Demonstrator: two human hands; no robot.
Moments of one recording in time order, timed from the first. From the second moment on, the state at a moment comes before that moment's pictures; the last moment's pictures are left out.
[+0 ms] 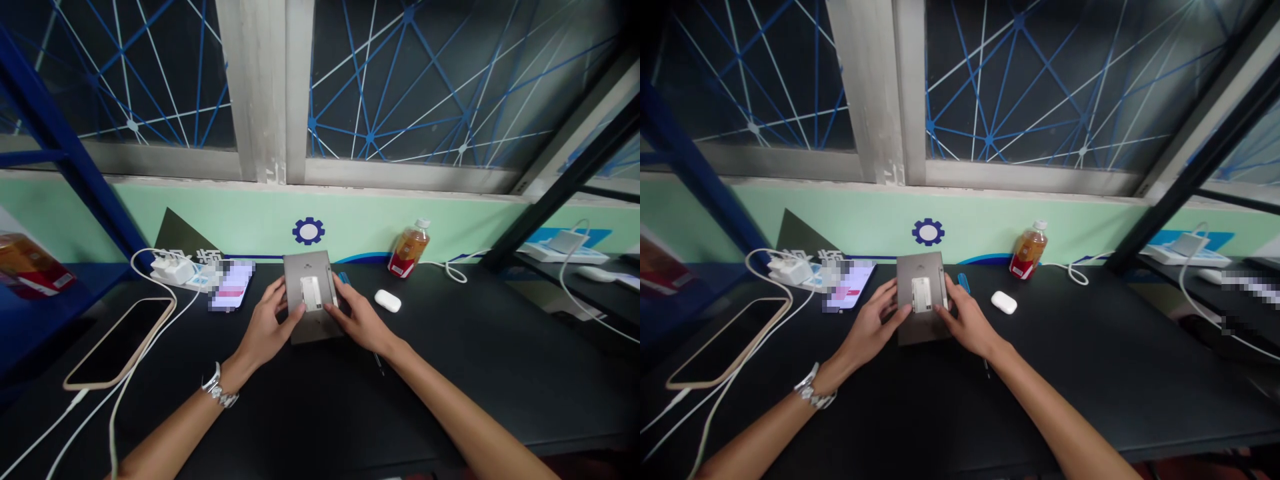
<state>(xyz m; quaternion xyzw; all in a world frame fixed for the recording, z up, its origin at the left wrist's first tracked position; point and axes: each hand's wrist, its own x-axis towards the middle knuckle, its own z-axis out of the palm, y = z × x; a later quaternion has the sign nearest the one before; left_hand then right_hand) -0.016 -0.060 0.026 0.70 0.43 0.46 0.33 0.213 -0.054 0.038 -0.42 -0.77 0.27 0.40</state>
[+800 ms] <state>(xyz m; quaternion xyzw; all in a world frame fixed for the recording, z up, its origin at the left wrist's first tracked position) -0.025 -0.061 0.037 0.47 0.38 0.44 0.66 0.220 -0.051 0.031 -0.43 -0.71 0.19 0.52</state>
